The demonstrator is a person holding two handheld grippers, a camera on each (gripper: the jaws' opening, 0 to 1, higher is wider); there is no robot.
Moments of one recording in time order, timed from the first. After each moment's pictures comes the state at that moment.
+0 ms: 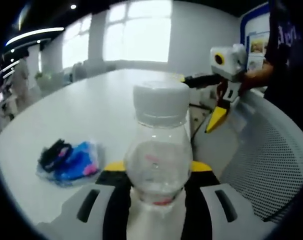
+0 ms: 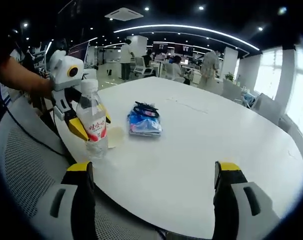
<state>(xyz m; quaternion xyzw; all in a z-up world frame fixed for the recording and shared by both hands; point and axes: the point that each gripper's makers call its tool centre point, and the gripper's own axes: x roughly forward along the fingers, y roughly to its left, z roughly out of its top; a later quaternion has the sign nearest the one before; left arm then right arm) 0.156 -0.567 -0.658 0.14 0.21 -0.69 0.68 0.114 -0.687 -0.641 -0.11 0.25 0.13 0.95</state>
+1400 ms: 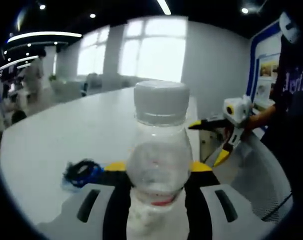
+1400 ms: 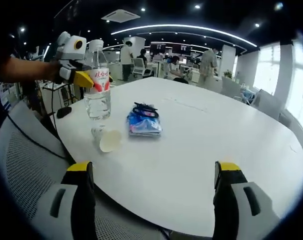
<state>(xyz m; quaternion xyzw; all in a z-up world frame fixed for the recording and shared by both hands) 0.223 -0.543 -0.573 0.07 0.18 -0.65 0.74 0.113 -0.689 -0.642 -0.09 0.25 0.13 0.96</state>
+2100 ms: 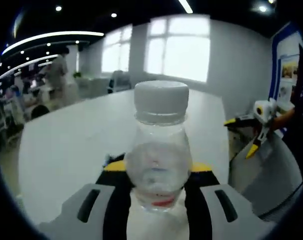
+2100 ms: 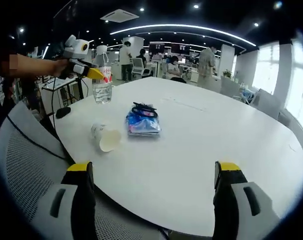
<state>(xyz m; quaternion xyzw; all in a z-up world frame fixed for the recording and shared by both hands) 0.299 -0.495 -0.583 0.08 0.19 -0.56 0.80 0.114 -0.691 -0.642 -0.09 0.25 0.12 0.96</state>
